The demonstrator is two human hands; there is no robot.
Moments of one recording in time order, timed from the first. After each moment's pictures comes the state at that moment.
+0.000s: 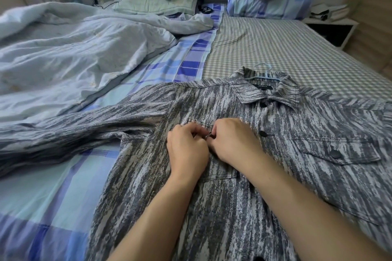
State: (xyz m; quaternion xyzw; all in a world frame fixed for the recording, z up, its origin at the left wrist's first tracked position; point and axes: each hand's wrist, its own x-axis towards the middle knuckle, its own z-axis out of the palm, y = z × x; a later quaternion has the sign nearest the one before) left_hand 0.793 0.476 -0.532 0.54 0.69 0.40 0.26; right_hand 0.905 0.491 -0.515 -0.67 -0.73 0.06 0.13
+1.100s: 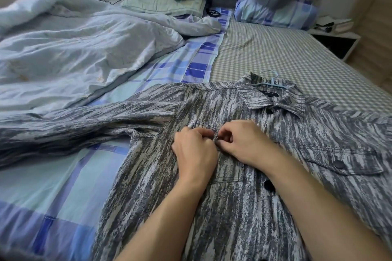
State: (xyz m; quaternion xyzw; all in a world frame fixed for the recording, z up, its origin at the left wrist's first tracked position) left_hand 0.795 0.476 -0.539 0.52 0.70 0.42 0.27; right_hand 0.924 0.499 -0.506 -0.59 -0.78 0.13 0.12
